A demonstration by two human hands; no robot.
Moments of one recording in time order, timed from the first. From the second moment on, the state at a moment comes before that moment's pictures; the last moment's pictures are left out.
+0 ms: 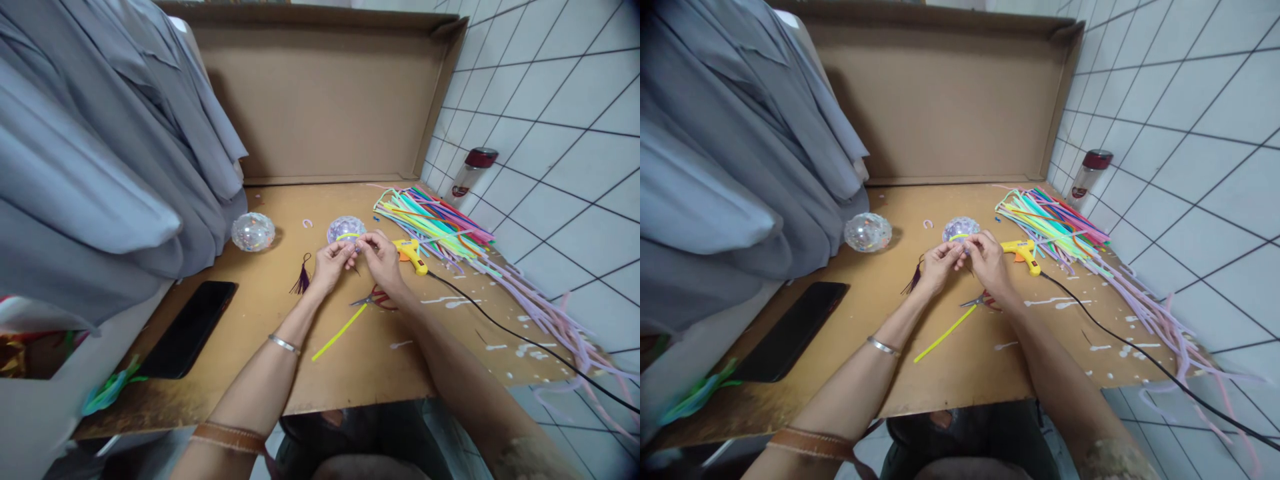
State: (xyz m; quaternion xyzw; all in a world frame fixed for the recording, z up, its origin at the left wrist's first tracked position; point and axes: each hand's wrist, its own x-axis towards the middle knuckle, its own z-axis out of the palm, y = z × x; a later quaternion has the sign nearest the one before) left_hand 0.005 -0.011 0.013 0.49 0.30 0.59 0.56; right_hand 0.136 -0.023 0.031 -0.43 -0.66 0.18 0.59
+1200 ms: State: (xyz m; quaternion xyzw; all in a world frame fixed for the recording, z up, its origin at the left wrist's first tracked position) left_hand 0.026 -0.023 0.002 0.37 0.40 0.64 0.54; right_hand 0.176 -0.016 0.049 -0.68 -0.56 -0.01 0.47
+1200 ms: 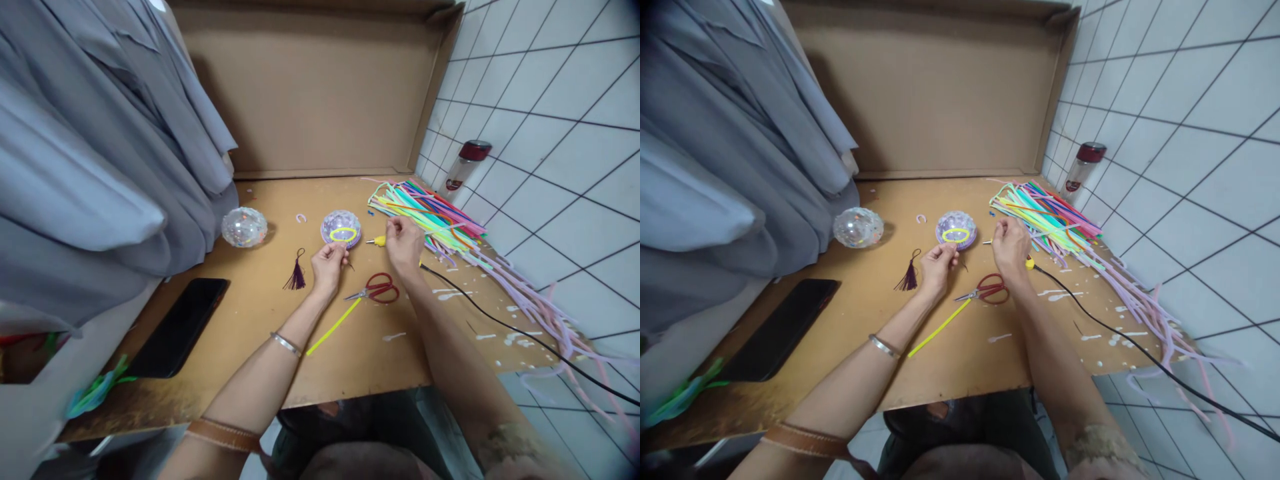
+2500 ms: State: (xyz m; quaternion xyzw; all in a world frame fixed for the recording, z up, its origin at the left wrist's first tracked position) left_hand 0.016 -0.017 0.011 0.40 0.33 0.67 0.53; right_hand 0.180 -0.021 0.059 -0.74 -0.57 -0.04 0.35
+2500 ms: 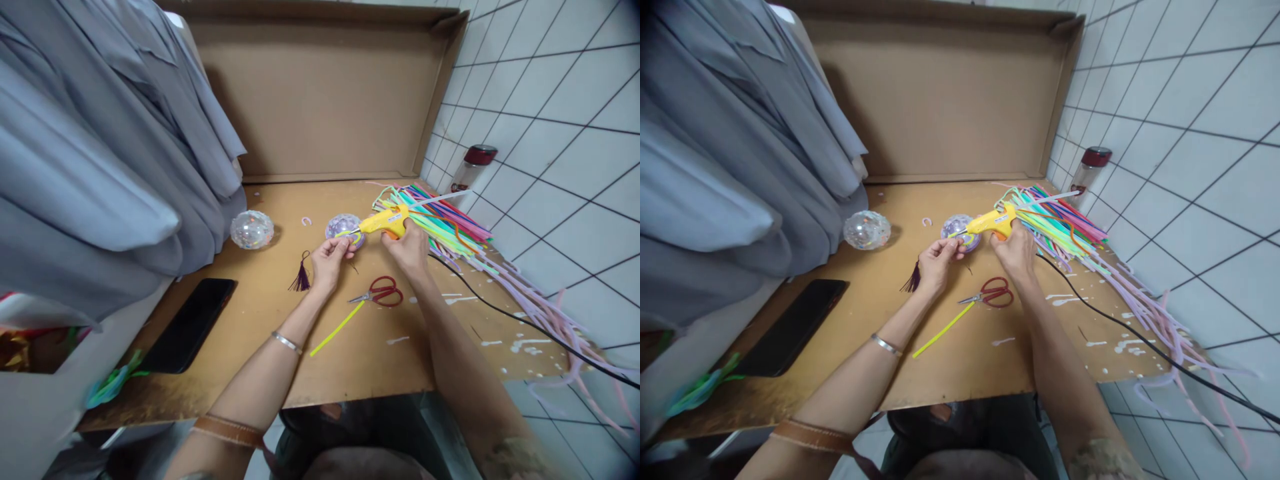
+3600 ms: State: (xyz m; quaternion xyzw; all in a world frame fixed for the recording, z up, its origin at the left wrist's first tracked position) left_hand 0.016 -0.015 0.009 0.41 0.34 0.67 0.52; right_hand 0.182 -0.018 0.054 -0.71 -0.60 -0.07 0.36
